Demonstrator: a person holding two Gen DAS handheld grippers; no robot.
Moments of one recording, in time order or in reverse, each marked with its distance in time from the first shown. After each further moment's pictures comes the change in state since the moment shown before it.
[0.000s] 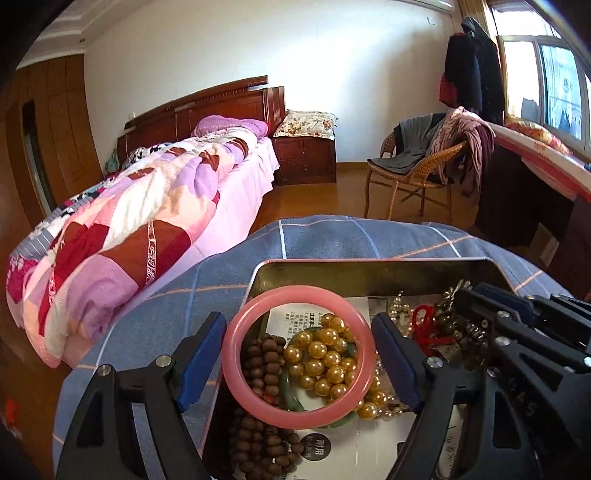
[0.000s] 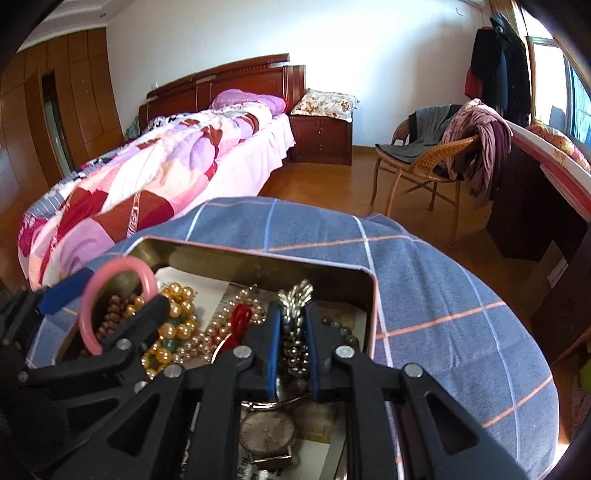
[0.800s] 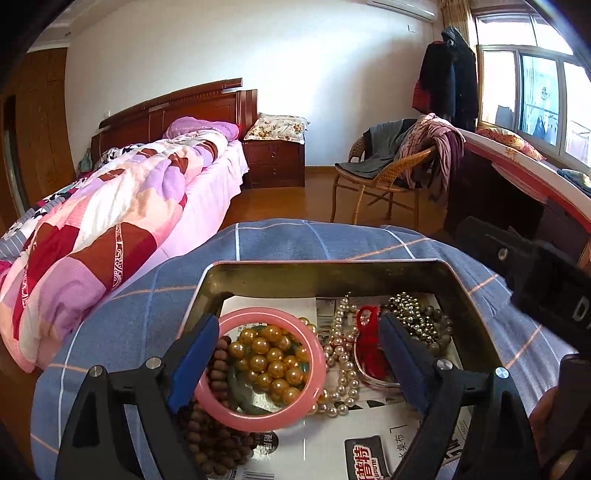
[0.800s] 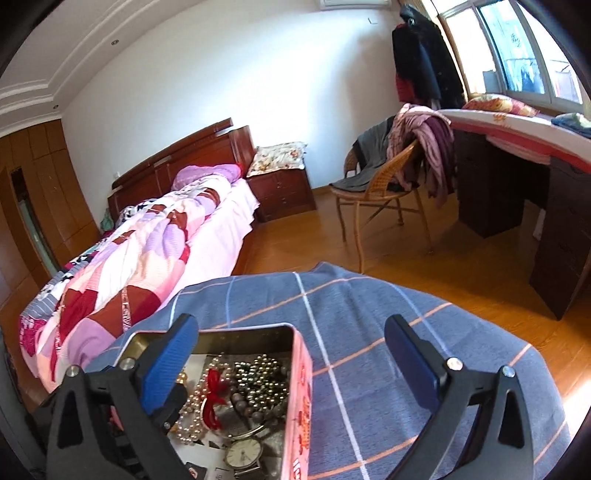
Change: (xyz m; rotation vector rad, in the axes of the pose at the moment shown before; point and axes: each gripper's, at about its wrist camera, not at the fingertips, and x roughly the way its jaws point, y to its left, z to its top) left arm -0.009 -0.016 -0.001 0.012 -0.011 -0.121; right arm -0.035 -0.031 0.004 0.256 -0.211 -0.081
